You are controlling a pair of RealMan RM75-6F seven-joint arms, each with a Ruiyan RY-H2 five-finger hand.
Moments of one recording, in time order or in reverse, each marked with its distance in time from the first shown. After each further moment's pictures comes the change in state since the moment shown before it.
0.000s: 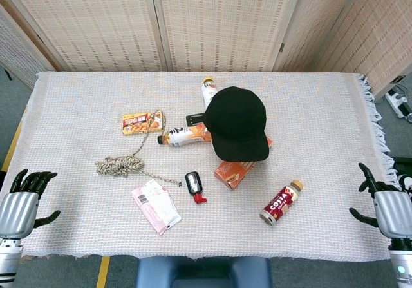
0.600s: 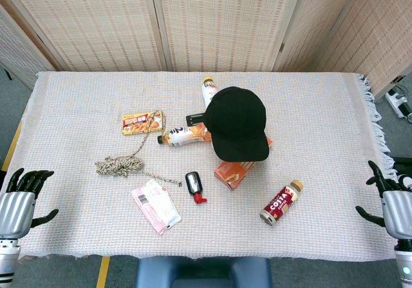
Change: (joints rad) left arm 0.004 -0.003 -0.010 0.012 0.005 0.016 -0.013; right arm -0.015 0.006 0.015 -0.004 0.026 0.035 -0.011
